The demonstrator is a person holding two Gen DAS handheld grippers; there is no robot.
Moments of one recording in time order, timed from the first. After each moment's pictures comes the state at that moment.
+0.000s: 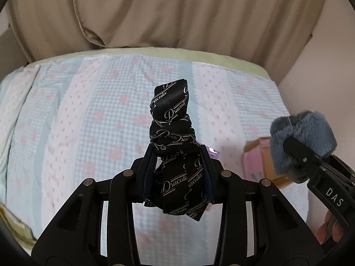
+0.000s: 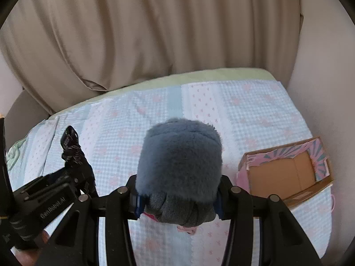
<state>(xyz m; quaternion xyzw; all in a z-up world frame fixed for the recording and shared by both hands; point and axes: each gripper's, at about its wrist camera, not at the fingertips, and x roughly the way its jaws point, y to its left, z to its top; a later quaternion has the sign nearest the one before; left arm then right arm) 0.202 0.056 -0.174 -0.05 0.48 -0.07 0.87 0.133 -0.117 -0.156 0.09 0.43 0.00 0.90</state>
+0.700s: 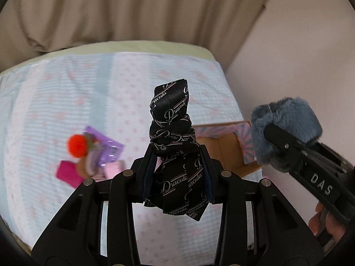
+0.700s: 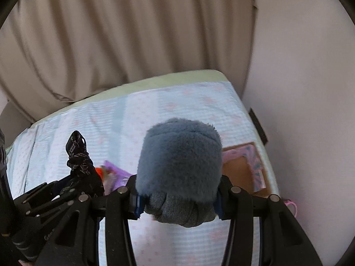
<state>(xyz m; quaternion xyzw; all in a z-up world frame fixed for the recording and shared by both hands) 0.179 -0.204 -0.159 -0.05 0.50 -0.16 0.85 0.104 -0.342 -0.130 0.09 0.45 -0.07 0.89</state>
